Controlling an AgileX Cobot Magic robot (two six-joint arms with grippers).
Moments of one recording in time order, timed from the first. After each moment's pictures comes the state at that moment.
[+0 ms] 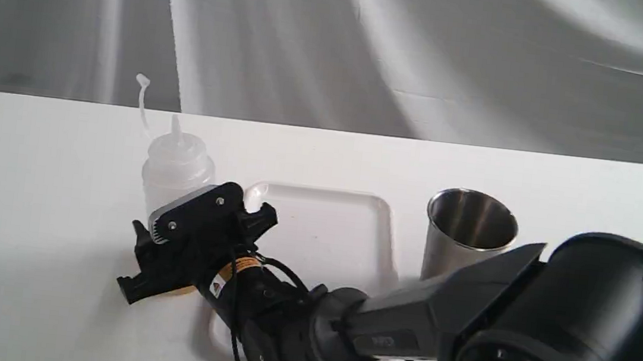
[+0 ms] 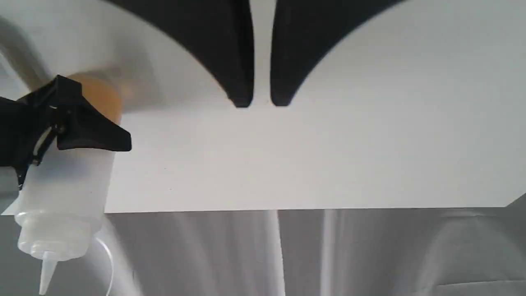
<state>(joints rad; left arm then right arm) 0.06 0.00 0.00 -0.02 0.29 0.04 0.68 2.48 -1.48 0.18 -0.75 -0.23</state>
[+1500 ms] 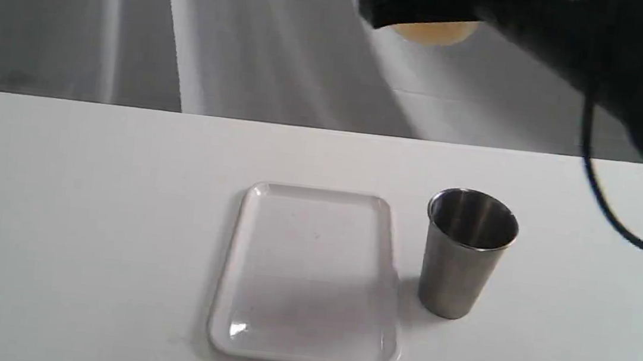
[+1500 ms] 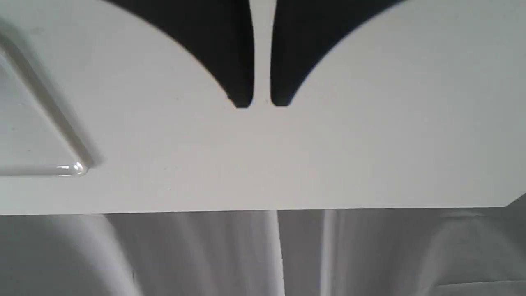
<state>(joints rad) 0.06 0.00 0.00 -0.02 0.29 0.04 0.39 1.41 -1.06 0.34 -0.34 -0.61</state>
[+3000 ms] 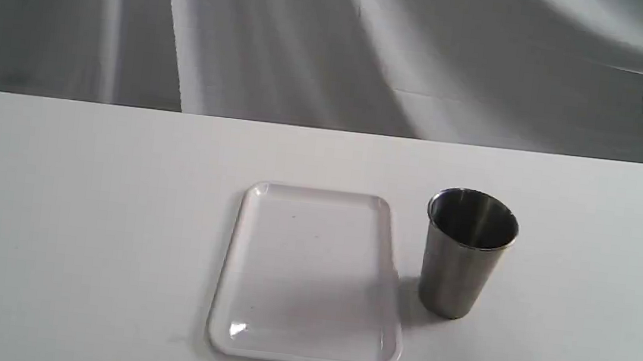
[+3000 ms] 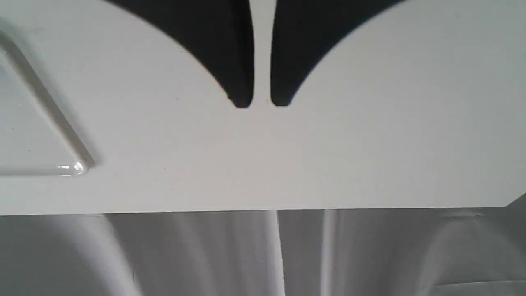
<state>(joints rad) 0.06 0.00 0.00 -0.02 0.29 0.04 0.03 1.17 -0.88 -1.33 0.26 1.05</state>
